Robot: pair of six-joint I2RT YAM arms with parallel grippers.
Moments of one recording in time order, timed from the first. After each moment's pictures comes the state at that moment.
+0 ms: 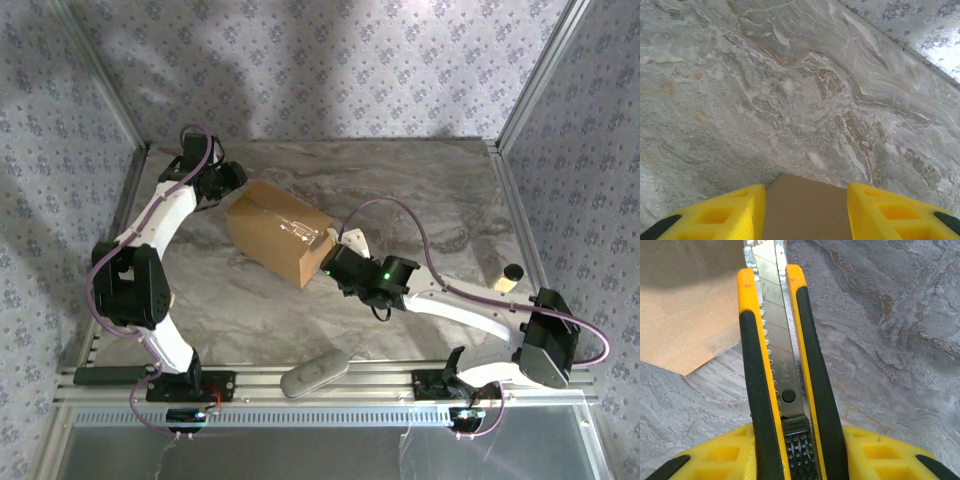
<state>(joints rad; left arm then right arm) -0.15 1.71 1.41 -0.51 0.14 -0.63 1.06 1.34 1.03 -0.75 0.51 0.59</state>
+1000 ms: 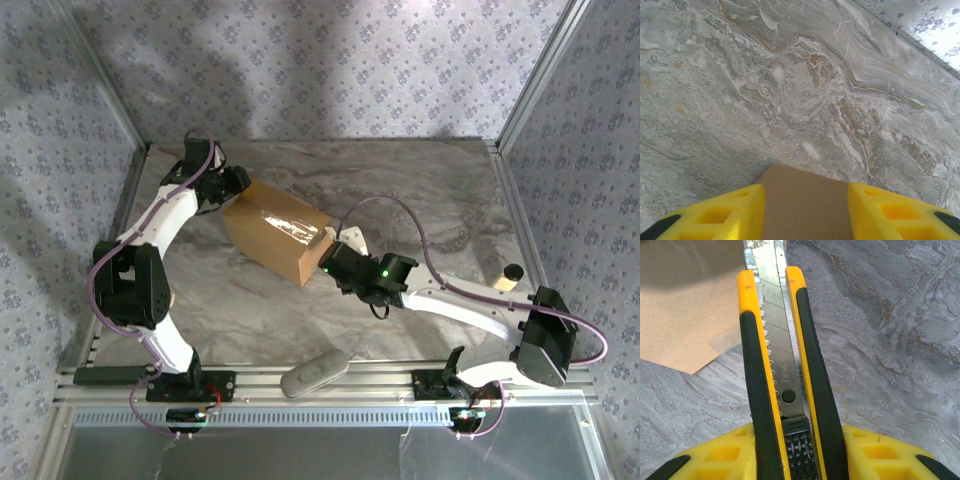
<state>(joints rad) -0.15 1.71 1.37 -0.48 0.19 -0.61 1.06 1.36 1.06 -0.76 0.51 0.58</state>
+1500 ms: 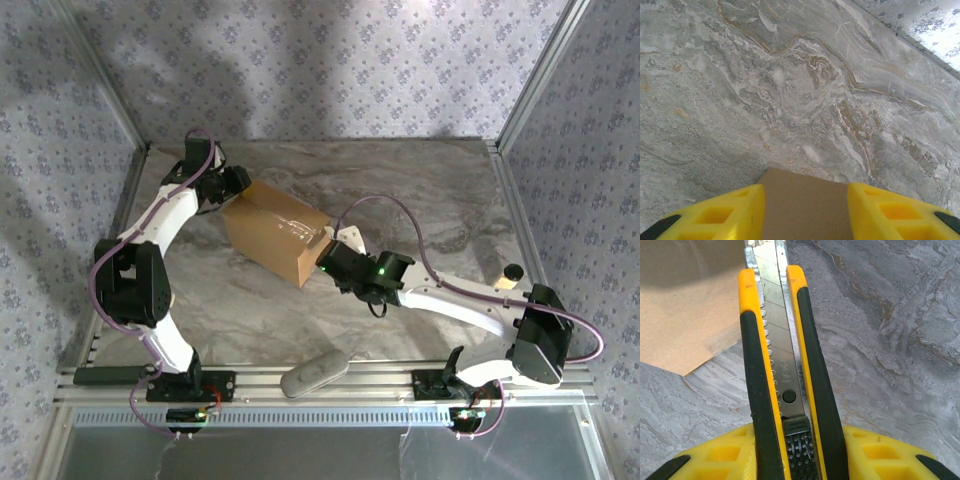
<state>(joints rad) -0.15 1.72 1.37 -0.46 0.19 -0.60 1.05 1.39 1.08 -0.77 0.51 0.57</state>
